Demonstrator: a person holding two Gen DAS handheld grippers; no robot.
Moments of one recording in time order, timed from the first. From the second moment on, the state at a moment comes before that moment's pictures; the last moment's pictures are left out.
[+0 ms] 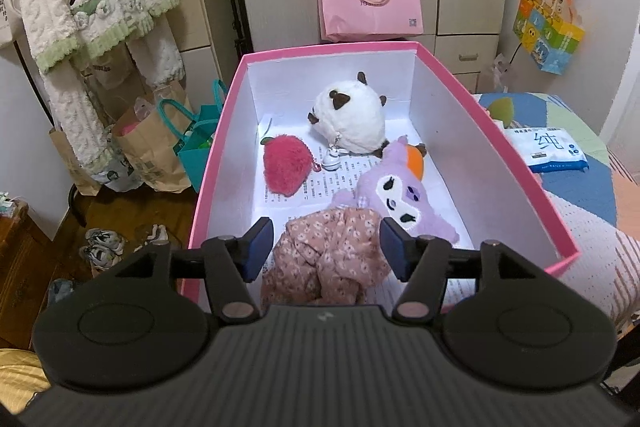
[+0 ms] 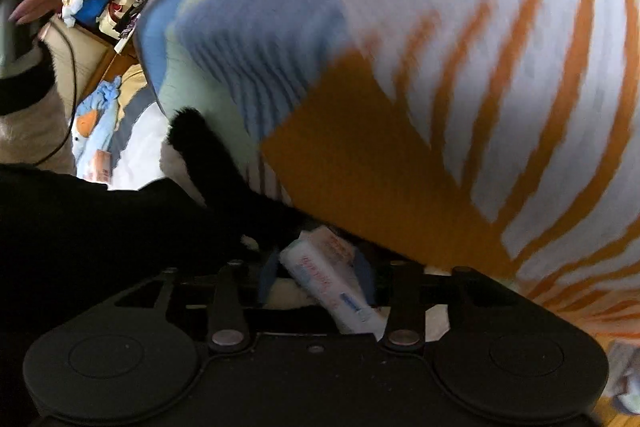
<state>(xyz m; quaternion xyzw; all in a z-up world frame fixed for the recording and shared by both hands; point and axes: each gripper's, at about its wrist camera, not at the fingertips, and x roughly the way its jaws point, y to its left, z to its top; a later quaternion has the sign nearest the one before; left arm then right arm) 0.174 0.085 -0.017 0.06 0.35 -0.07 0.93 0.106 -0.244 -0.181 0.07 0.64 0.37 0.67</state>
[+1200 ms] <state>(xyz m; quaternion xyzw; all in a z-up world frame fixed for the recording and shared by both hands) 0.119 0.091 0.014 0.03 0.35 -0.12 0.93 0.082 -0.202 -0.036 -0.07 0.45 0.37 0.81</state>
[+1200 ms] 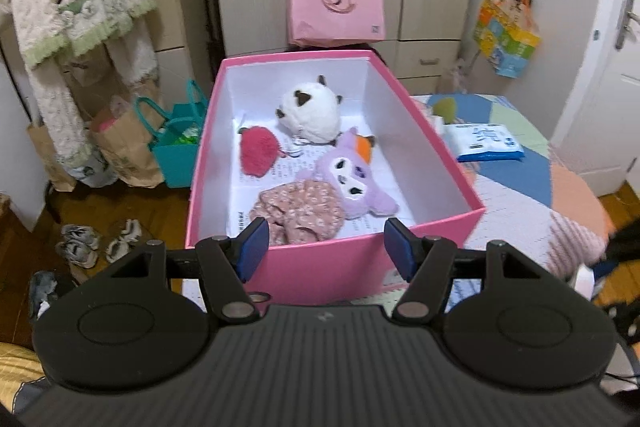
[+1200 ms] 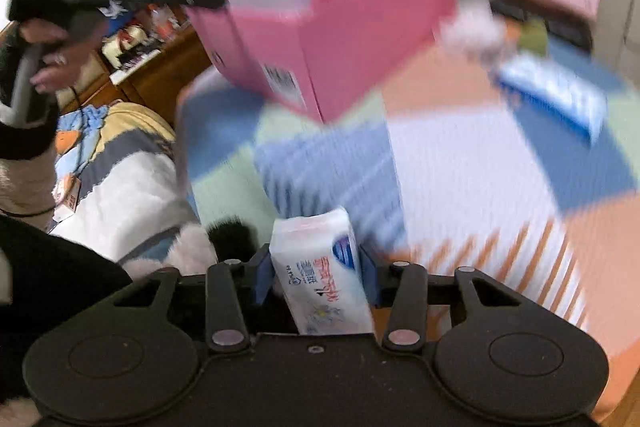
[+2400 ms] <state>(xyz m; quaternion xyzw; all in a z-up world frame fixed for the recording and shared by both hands) 0.192 0.099 0.007 0.06 0.36 -0.12 0.92 0.332 -0.054 -0.010 0.00 0.50 0.41 0.76</state>
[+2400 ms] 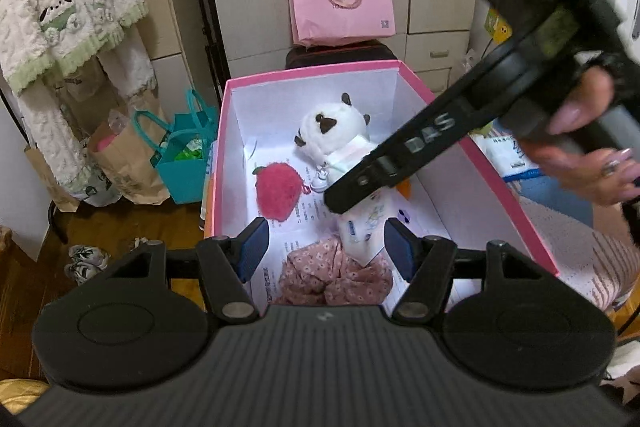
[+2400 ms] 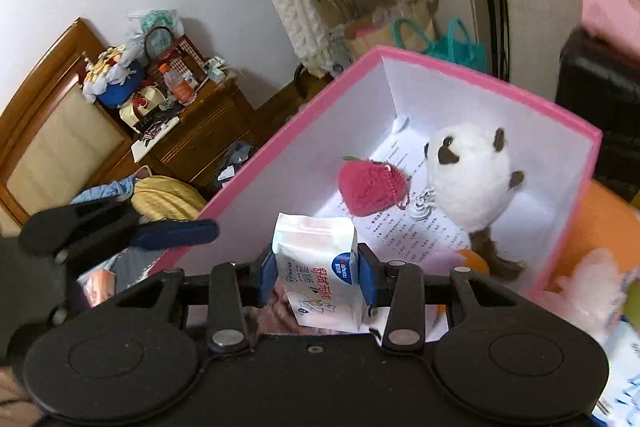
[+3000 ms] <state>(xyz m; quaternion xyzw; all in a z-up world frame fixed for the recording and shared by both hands) 0.165 0.081 0.032 0.06 0.35 -0.14 0.93 0.269 -0.098 0.034 -0.09 0.41 0.36 0.84</state>
